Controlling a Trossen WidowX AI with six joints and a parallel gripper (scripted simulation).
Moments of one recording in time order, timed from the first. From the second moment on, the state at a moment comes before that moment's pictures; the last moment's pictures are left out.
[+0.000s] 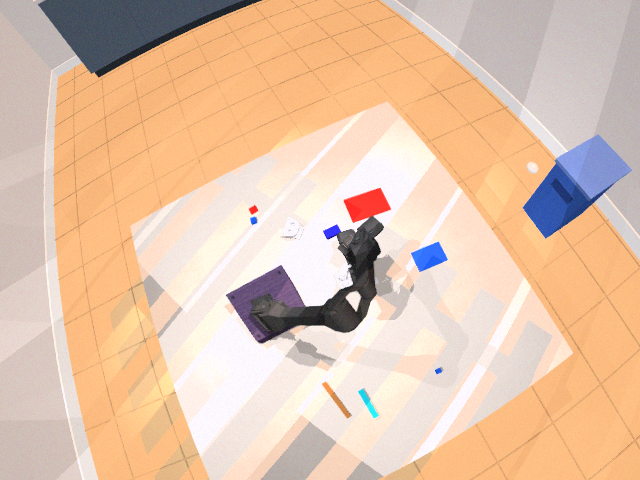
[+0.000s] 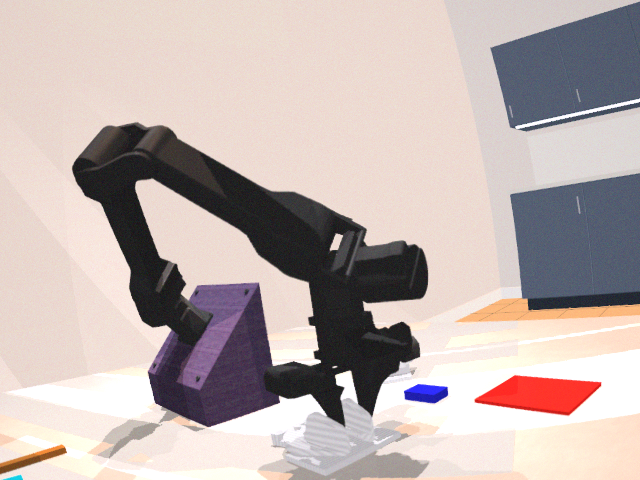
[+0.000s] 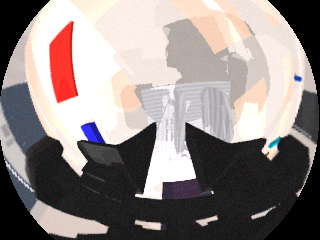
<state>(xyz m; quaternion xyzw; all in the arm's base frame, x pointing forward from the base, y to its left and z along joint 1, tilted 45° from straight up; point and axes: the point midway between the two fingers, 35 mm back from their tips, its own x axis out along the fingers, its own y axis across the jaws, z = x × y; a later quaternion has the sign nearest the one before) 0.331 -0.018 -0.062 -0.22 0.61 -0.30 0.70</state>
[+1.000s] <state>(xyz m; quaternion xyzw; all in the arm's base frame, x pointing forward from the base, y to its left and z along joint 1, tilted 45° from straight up) 0.331 -0.019 -0.062 -0.23 0.61 -0.30 0.70</state>
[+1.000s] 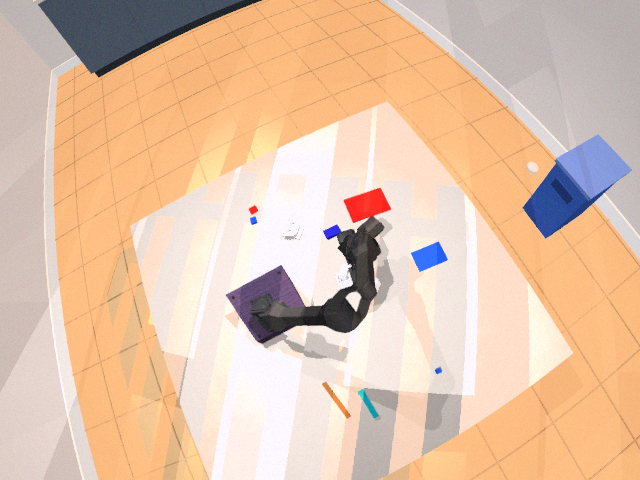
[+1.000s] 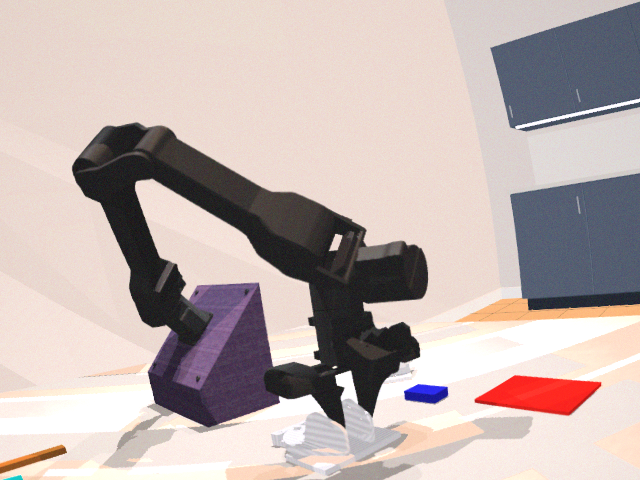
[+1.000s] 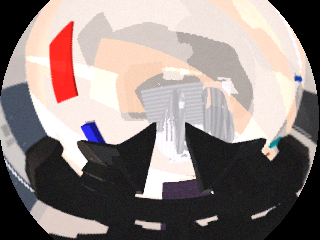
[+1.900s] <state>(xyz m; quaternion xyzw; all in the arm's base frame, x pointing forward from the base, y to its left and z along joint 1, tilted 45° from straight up) 0.324 0.020 -0.026 -0.23 0.61 -0.30 0.69</state>
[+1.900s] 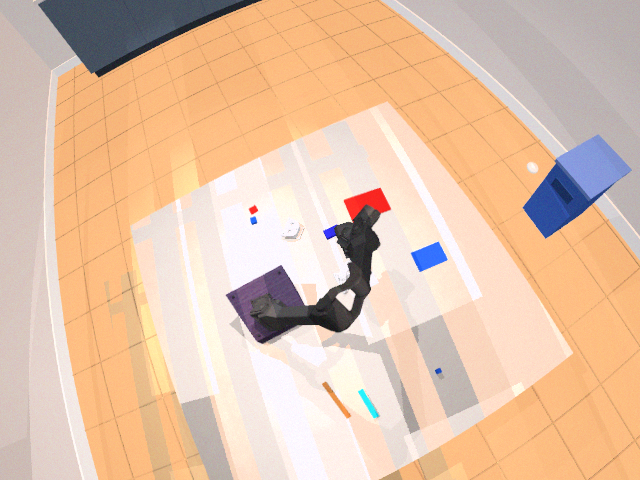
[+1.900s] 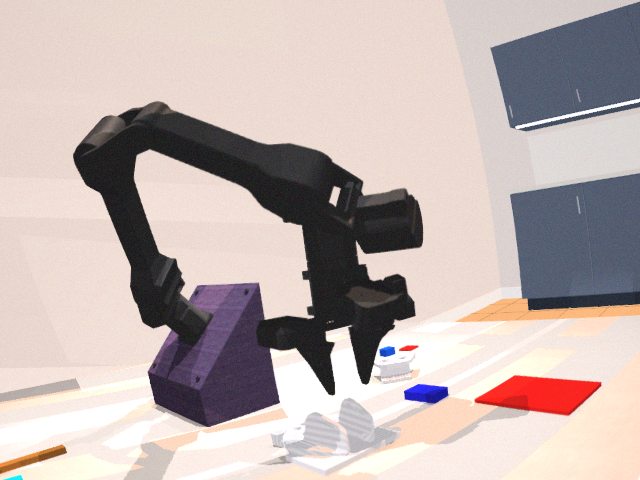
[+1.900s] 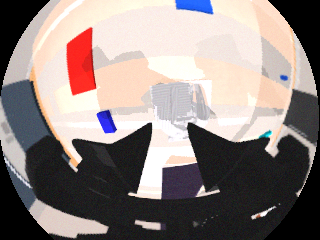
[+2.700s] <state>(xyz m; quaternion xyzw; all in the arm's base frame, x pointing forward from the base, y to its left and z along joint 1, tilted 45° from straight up) 0.280 0.114 -0.079 -0.17 0.60 -0.32 0.71</state>
